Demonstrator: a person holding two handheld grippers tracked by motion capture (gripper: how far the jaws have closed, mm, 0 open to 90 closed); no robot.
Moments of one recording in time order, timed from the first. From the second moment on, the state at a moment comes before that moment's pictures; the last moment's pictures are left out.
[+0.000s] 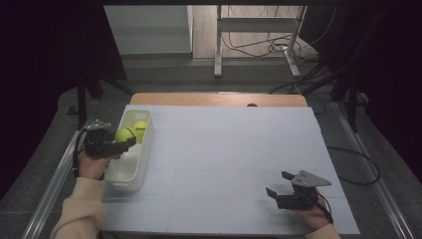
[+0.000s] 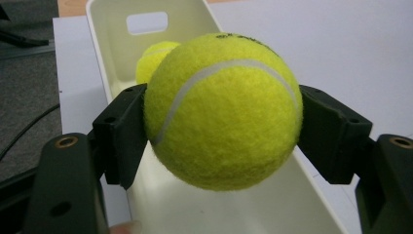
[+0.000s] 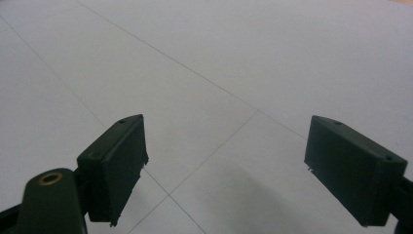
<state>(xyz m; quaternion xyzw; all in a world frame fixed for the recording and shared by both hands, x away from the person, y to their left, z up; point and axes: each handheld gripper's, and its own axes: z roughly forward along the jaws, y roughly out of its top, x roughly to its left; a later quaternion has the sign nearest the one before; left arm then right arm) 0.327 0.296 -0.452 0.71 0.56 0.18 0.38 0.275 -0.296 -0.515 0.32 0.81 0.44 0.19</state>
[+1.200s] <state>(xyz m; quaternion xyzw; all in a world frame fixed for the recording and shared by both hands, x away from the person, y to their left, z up) 0.328 0.293 -0.447 0.73 0.55 0.19 0.36 0.275 -0.295 -0.515 0.32 0.81 0.44 0.19</state>
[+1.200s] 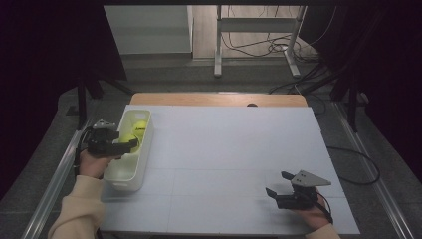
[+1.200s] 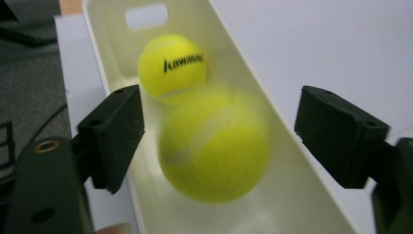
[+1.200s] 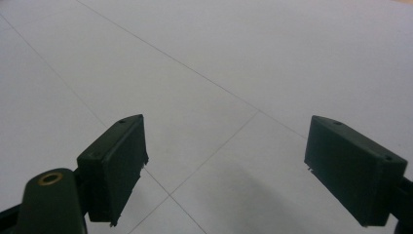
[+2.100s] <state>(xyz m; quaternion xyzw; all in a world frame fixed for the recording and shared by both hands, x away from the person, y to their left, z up) 0.295 0.262 -0.425 0.73 0.48 0.18 0.45 0.274 -0.296 -0.513 0.32 0.81 0.45 0.19</state>
